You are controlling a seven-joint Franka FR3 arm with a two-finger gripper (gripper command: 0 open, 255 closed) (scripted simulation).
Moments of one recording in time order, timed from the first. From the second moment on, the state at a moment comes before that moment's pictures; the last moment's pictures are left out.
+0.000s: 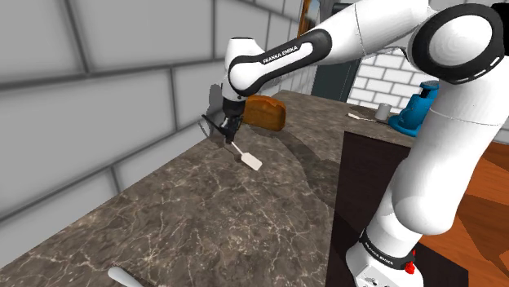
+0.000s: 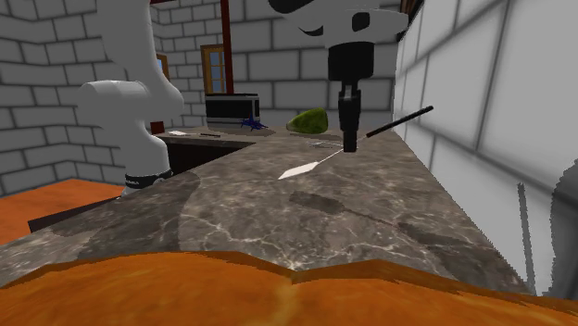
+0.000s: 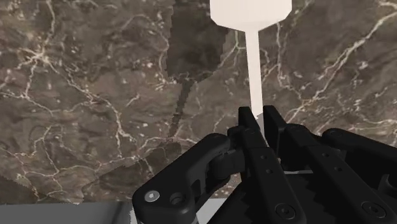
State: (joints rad) arm 0.15 0.04 0.08 -2.05 0.00 2.16 -0.10
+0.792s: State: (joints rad) arm 0.28 -0.13 0.22 -2.25 0.02 2.19 0.16
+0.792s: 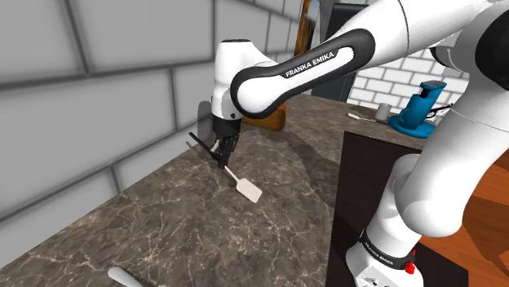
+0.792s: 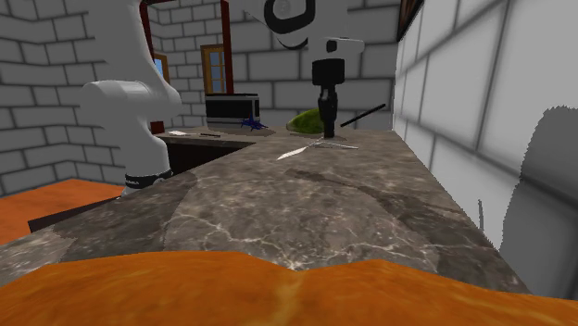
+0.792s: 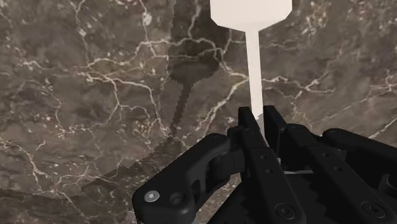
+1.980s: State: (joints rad) arm 0.47 -0.10 0.50 -2.20 0.01 2.16 0.63
